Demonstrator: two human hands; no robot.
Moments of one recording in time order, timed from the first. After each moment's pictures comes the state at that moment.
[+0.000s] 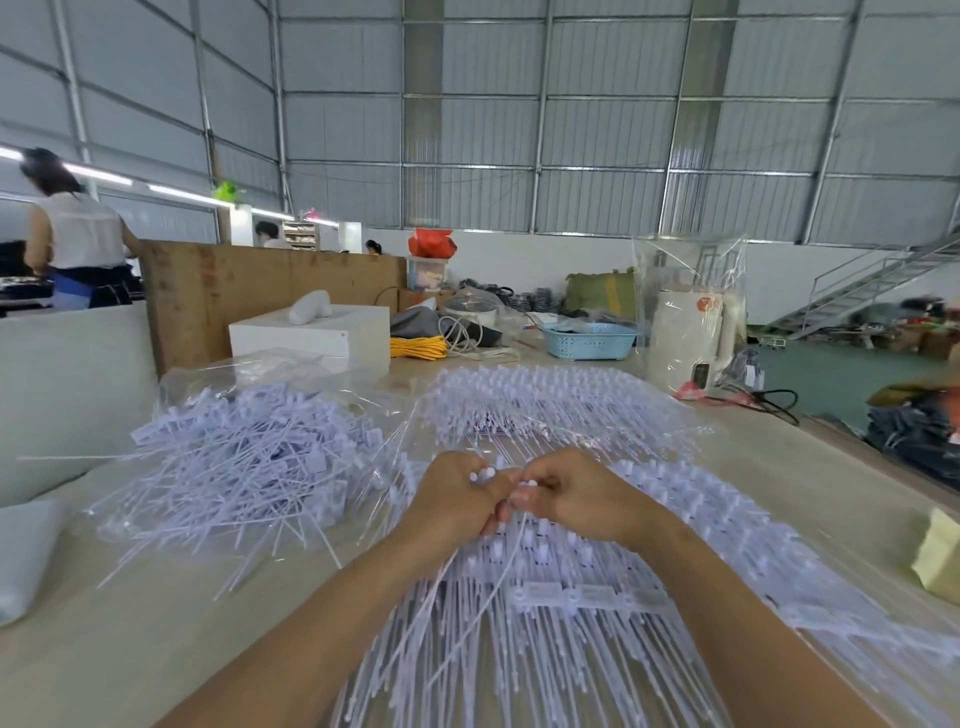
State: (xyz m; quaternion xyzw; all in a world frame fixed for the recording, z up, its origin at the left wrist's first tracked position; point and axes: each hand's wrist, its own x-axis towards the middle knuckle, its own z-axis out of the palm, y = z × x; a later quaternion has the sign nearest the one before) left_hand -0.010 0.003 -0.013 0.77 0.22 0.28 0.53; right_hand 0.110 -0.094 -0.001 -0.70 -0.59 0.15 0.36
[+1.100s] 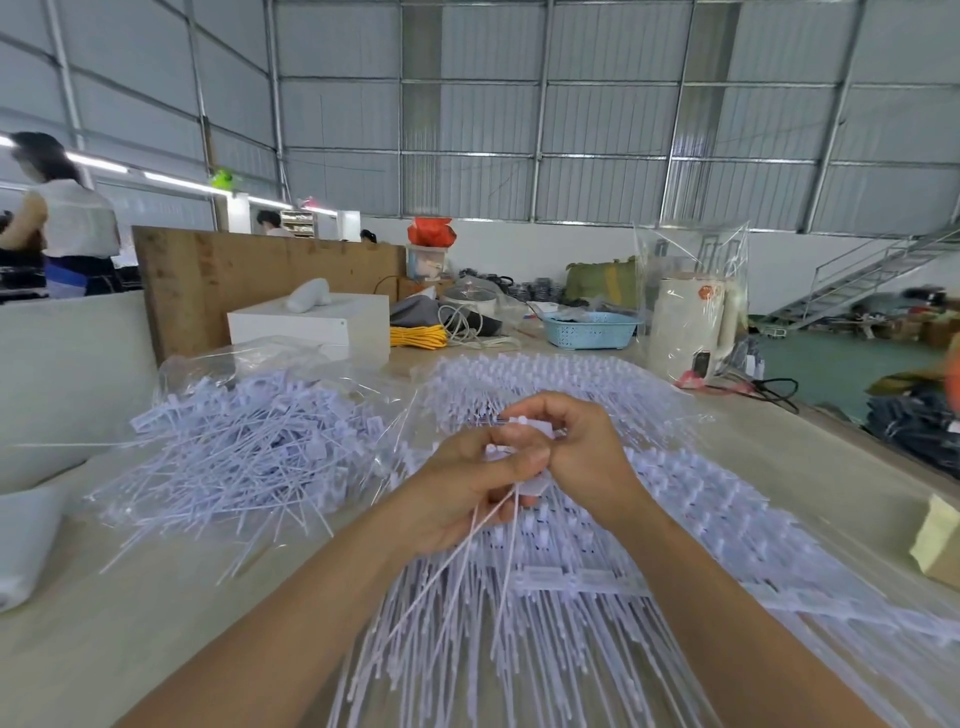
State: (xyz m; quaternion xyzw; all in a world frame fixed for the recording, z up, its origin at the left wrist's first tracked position) left_hand -0.017 0.003 -0.003 0.67 0.09 0.18 0.71; right_hand 0.089 -0.081 0.008 -0.58 -0.51 0.05 0.63
